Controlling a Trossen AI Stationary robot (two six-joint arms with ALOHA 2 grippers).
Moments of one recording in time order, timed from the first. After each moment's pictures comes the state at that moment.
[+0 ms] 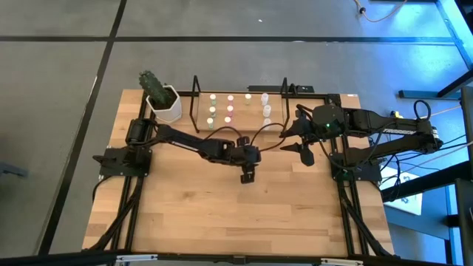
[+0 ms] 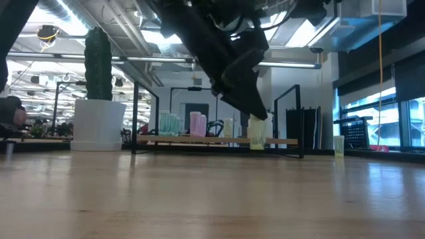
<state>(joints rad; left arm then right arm) -0.06 1.98 1.38 -0.22 -0.23 -0.09 -0.04 1.01 1.08 -0.65 -0.10 0.05</state>
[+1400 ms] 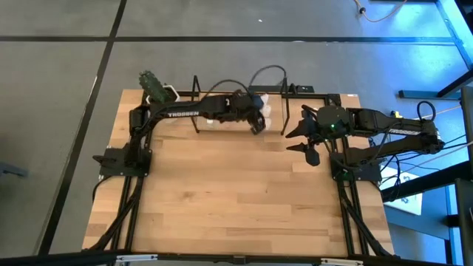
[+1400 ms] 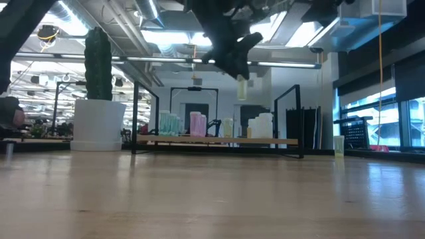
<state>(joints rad) 0.23 1.98 1.82 -0.64 -0.36 -0.24 -0.04 0.97 1.08 -0.75 -0.06 0.05</state>
